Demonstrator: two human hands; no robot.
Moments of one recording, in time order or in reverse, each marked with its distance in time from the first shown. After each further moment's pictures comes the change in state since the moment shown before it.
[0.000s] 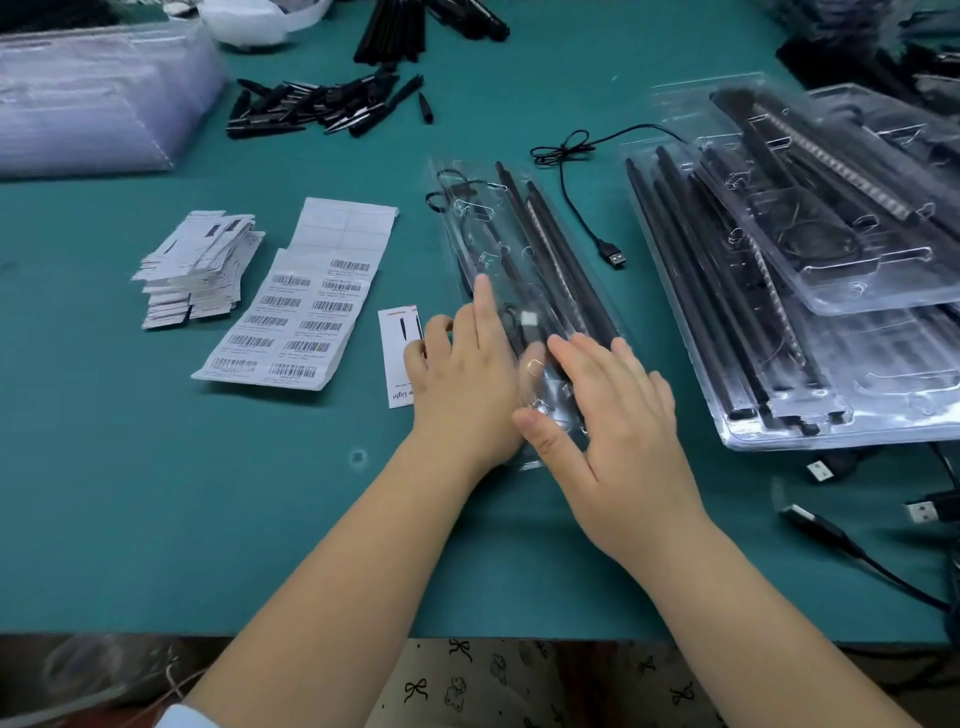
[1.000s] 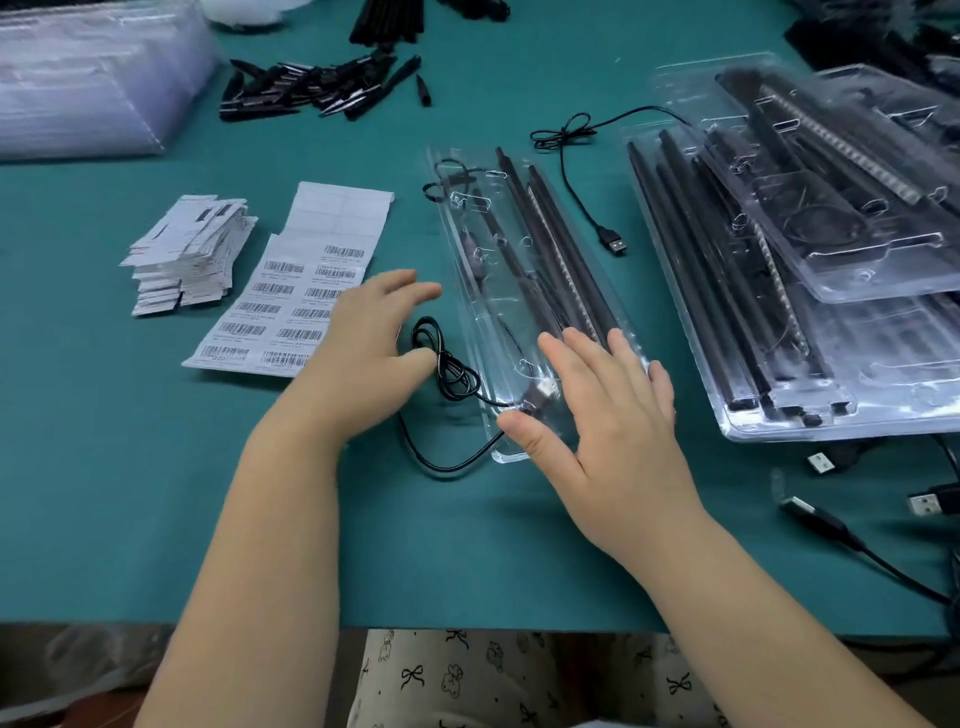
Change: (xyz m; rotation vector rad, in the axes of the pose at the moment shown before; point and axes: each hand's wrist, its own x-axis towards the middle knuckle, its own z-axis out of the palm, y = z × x) left_hand 0.004 -0.067 -0.053 -0.385 -0.084 0.079; right_hand 0.000 0.003 0.000 -0.110 -0.082 -0.014
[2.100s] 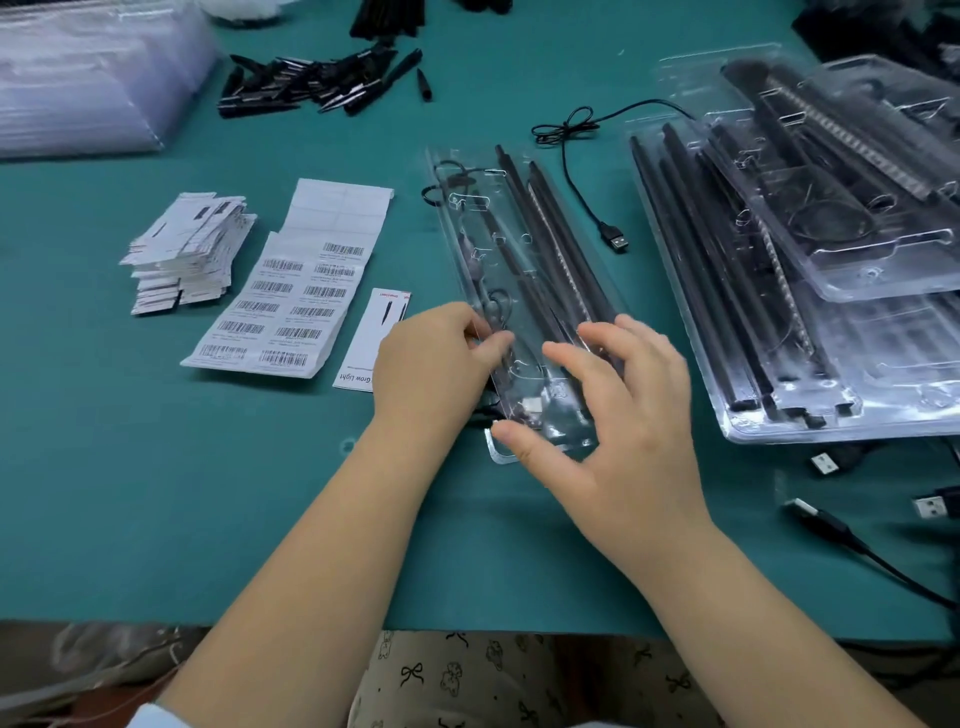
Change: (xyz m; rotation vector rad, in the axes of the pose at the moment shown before) left_hand 0.012 0.033 0.051 0.029 0.215 -0.157; right_hand -0.001 0.000 -0.001 0.091 0.322 -0.141
